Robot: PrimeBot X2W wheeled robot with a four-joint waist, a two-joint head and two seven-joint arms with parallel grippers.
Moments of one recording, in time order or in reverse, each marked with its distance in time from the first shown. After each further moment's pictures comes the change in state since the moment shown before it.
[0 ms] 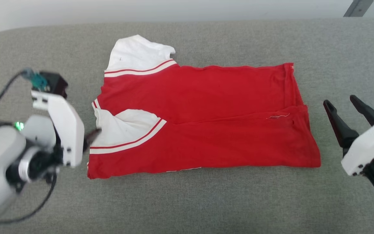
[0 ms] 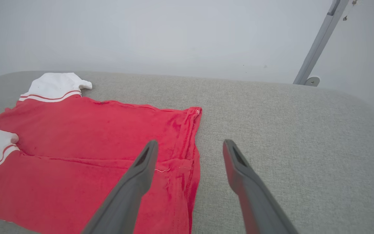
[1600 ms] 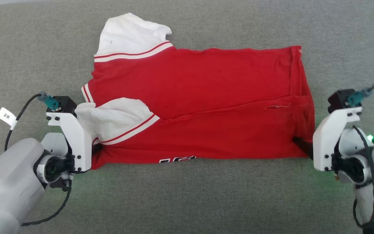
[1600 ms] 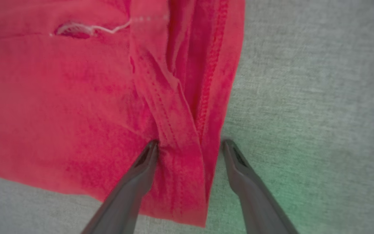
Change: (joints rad) left arm 0.056 -0.227 -0.038 0.459 -0.068 -0.188 -0.082; right arm -0.156 0.102 0.069 0.297 -0.027 0.000 0.512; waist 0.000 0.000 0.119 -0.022
